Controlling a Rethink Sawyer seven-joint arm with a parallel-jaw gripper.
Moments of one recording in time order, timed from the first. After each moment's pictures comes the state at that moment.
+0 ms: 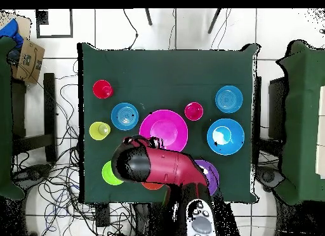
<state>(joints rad) -0.16 -0.88 0.00 2.01 0.01 0.32 1.61</state>
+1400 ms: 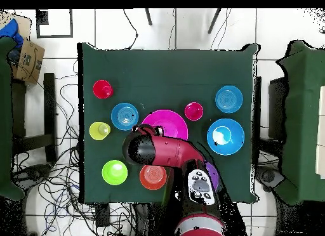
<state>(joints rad) -0.17 -0.68 -0.01 1.89 -0.02 0.18 1.61</state>
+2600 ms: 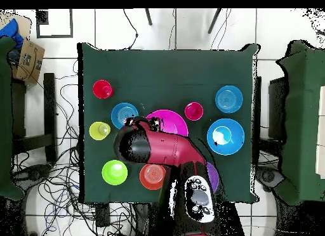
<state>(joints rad) -0.16 -0.78 0.01 1.88 0.01 0.22 1.61</state>
